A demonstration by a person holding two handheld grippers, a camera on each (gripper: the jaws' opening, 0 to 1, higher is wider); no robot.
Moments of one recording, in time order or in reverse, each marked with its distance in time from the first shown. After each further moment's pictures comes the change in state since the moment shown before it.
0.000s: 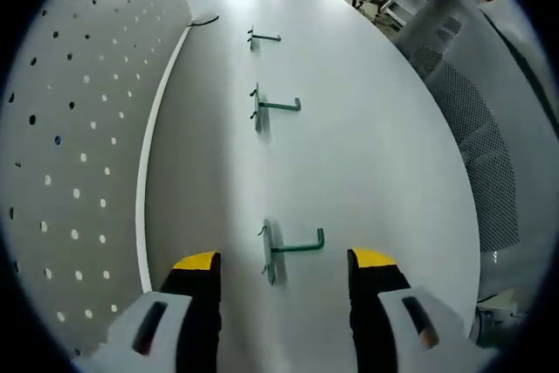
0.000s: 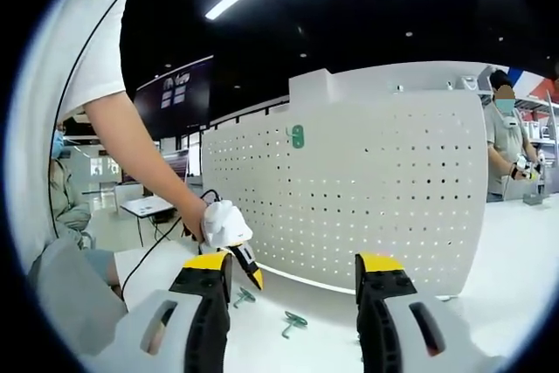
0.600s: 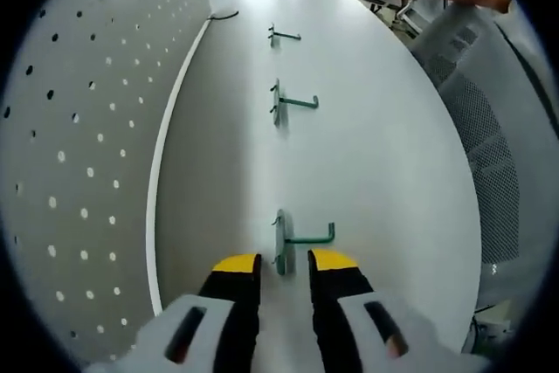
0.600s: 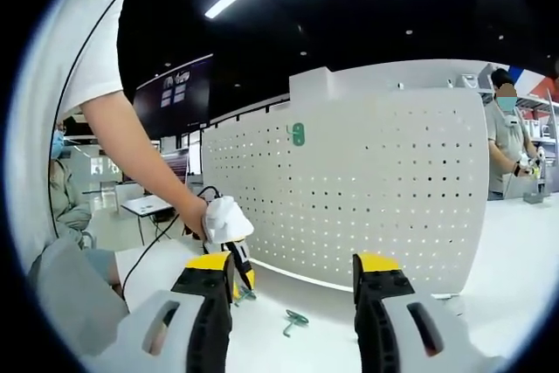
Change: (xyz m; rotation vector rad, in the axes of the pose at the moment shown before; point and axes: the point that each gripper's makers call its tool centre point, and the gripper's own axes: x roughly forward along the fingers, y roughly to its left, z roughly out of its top) left arm -0.003 0.008 -0.006 -0.078 -0.002 0.046; right arm 0.001 0.002 -0.003 0.004 0.012 0.006
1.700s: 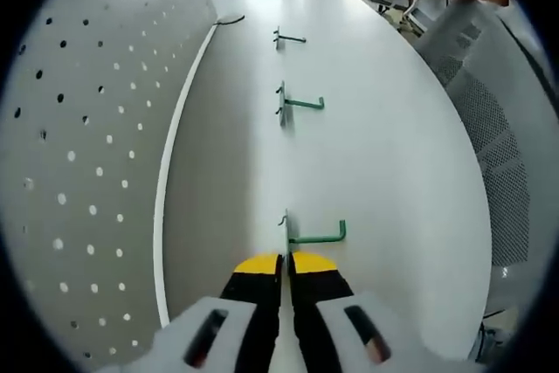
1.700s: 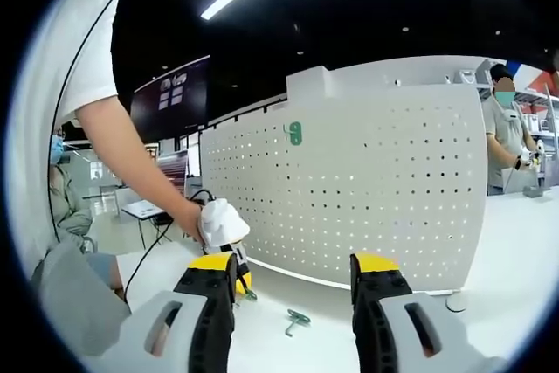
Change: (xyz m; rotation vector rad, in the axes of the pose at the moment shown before) left arm -0.001 0.004 0.003 -0.007 -0.040 0.076; right arm -0.001 -0.002 0.000 0.025 -0.004 -0.004
